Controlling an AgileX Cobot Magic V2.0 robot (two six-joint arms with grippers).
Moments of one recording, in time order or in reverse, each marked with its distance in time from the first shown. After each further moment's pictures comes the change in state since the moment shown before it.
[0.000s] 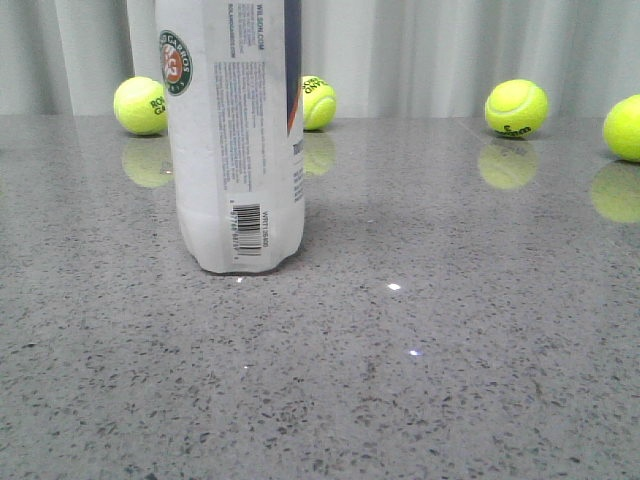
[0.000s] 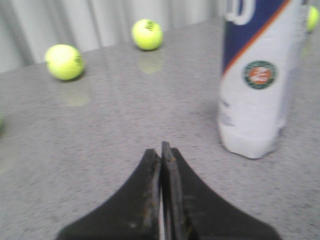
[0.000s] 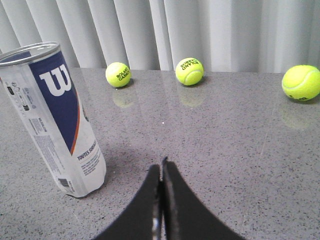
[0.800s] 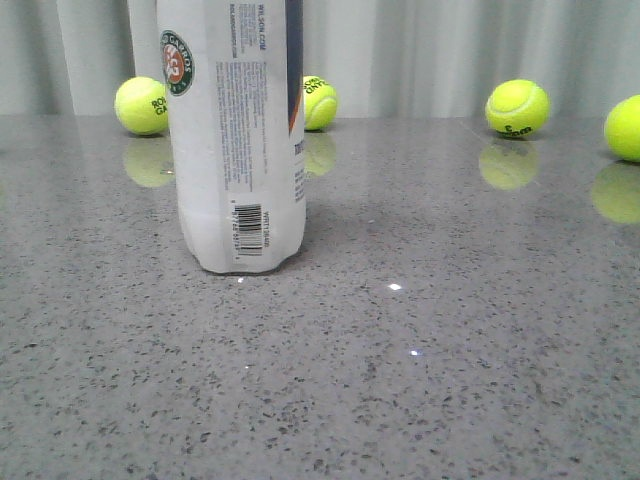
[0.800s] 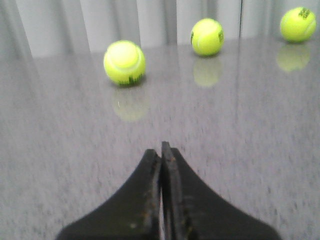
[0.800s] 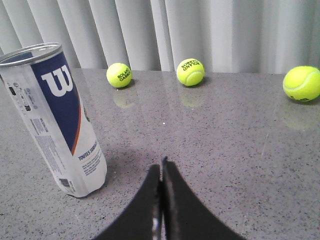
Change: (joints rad) left arm 0.423 -0.372 0.375 0.002 -0.171 -0.002; right arm 0.000 0.000 0.000 0.000 -0.002 0.000
